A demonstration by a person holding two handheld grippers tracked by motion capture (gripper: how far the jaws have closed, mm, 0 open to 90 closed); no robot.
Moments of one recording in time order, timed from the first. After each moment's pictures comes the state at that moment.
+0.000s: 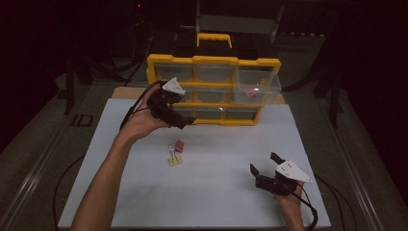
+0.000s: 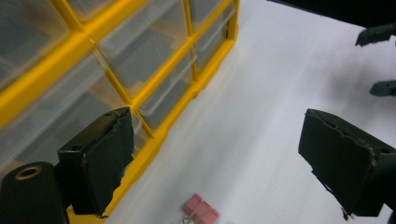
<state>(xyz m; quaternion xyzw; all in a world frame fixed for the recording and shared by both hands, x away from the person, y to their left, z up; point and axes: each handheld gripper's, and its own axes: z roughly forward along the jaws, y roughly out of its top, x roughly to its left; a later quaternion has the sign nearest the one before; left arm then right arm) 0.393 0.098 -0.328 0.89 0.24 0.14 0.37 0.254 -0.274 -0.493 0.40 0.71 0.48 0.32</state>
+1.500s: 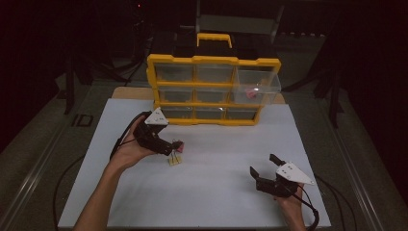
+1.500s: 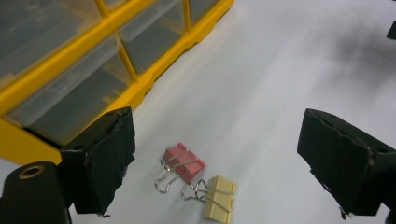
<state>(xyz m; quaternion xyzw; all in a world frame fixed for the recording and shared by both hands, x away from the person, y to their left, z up) 0.354 0.137 -0.401 0.87 0.27 0.13 0.39 0.250 -0.276 -0.495 0.39 0.72 0.49 0.31</state>
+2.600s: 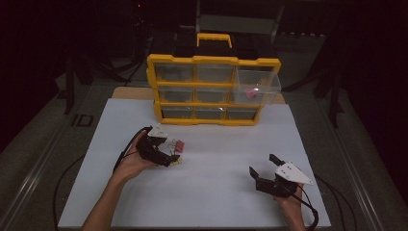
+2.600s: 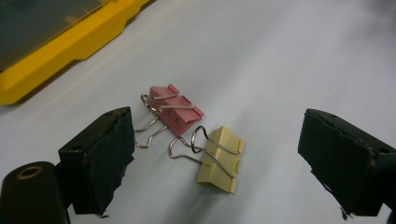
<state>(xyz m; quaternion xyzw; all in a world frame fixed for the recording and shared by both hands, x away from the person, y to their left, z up) 0.357 0.142 -0.468 0.88 0.30 0.09 0.36 0.250 -0.275 -0.496 0.39 0.72 0.49 0.32</state>
